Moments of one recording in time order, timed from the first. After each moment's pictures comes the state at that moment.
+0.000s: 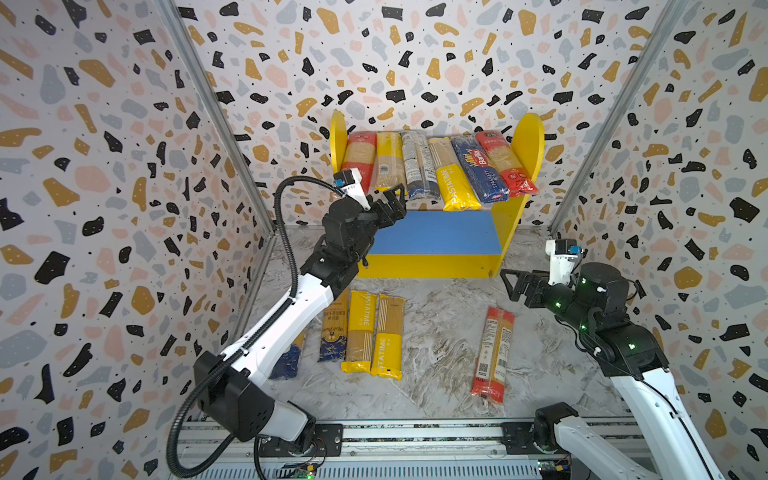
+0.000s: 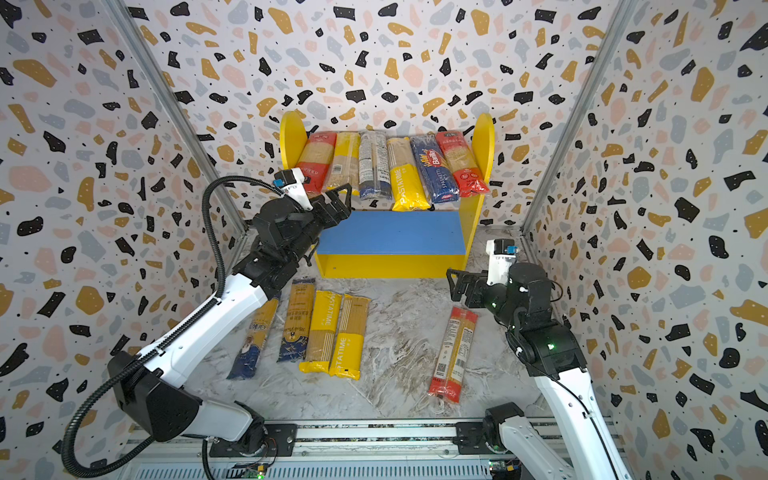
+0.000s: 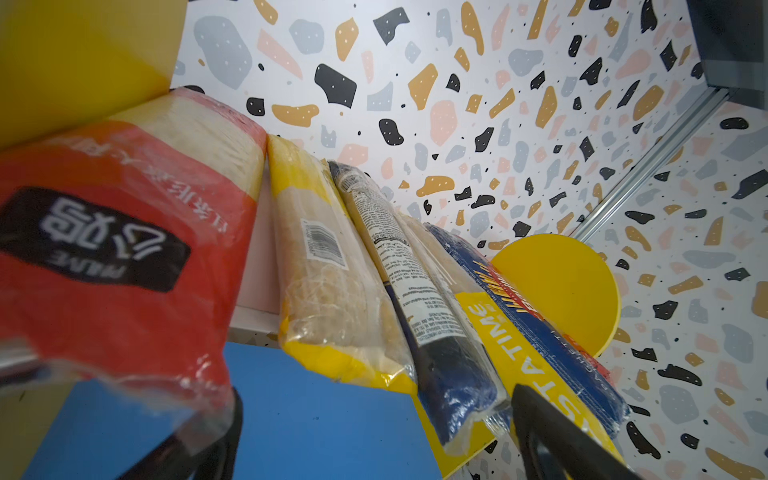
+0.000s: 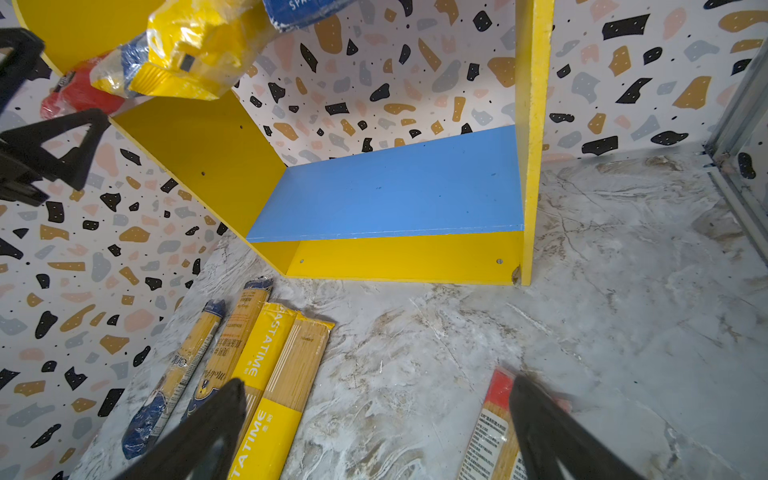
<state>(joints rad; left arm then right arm) -0.51 1.42 1.43 0.05 -0.12 -0.57 0.27 0.81 1.11 -0.66 -0.17 0.33</state>
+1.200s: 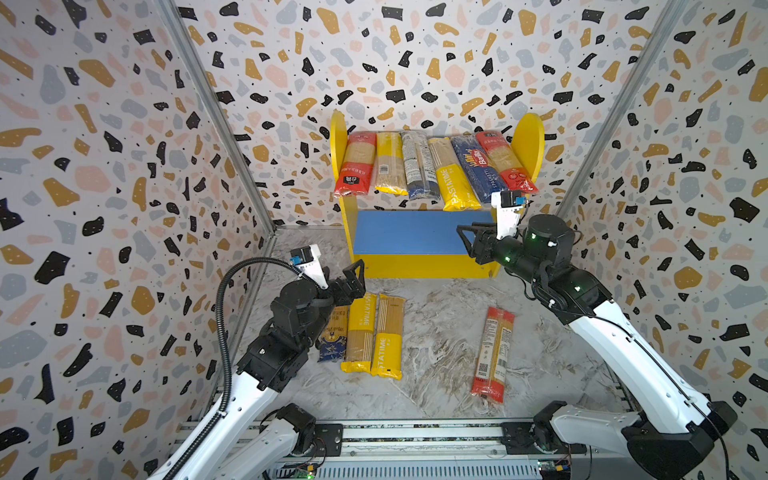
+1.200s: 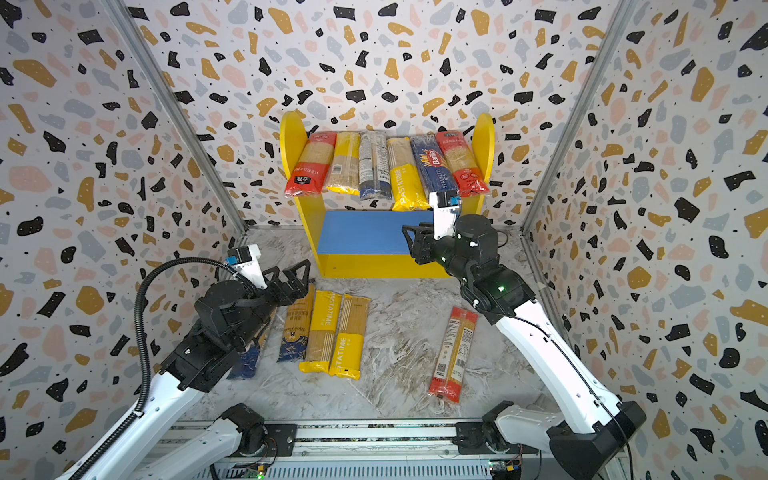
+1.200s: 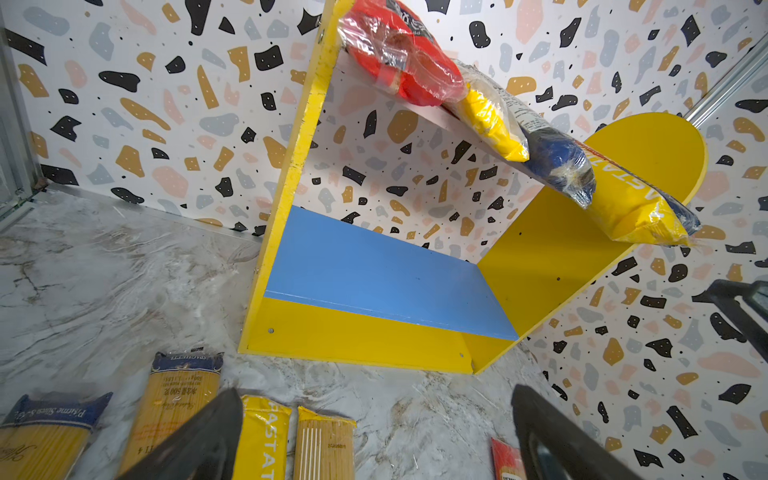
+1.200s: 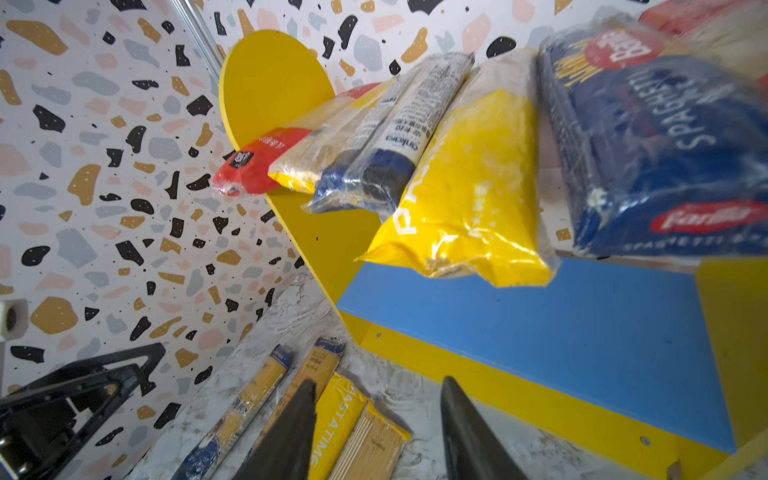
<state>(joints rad) -0.51 0.78 0.89 -0.25 -0.21 -0.51 0.57 1.22 1.43 -0.36 -0.07 0.29</state>
